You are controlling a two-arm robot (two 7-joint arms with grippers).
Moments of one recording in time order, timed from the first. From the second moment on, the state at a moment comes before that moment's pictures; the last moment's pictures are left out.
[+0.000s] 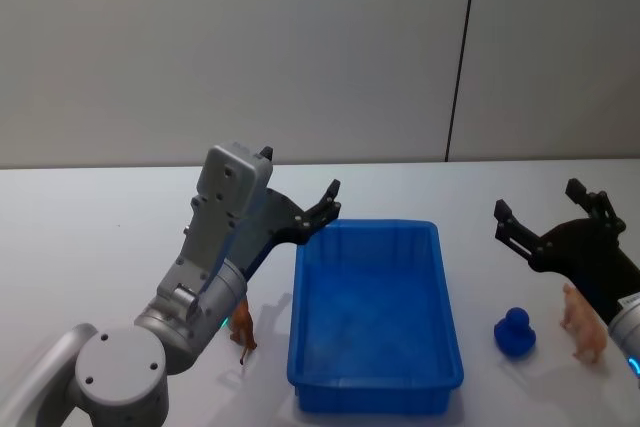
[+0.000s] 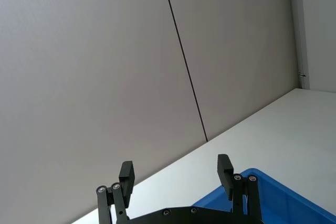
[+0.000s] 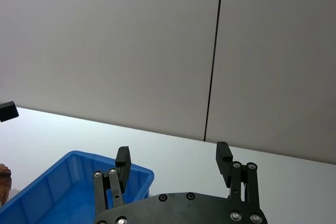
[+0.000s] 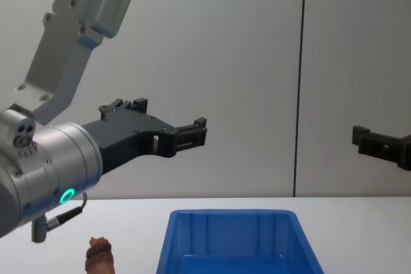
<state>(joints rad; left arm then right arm) -0.24 0.38 0.45 -1.63 -0.20 0.01 -0.01 -0.01 0.34 -0.23 -1.77 0.29 0.03 0.07</state>
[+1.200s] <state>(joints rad) -0.24 0.38 0.45 -1.63 -0.20 0.01 -0.01 -0.02 0.38 -0.19 -1.75 0.33 0.05 0.11</state>
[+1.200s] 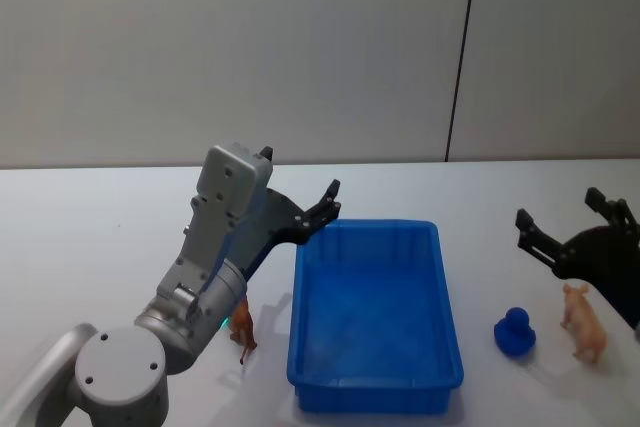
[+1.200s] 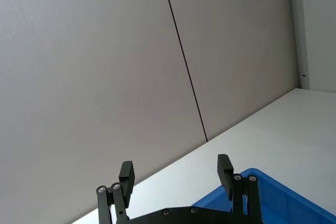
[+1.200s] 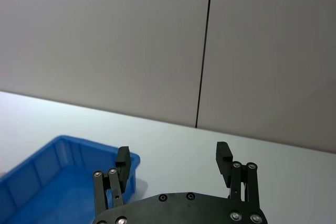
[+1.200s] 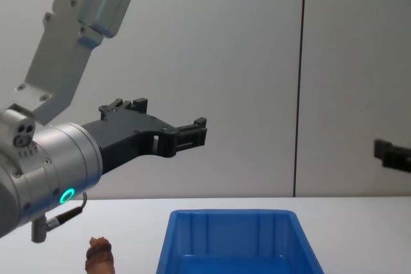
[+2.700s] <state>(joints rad) -0.24 0.38 0.45 -1.63 -0.20 0.01 -0.01 -0.04 0.44 -0.17 -1.58 0.26 0.31 0.17</state>
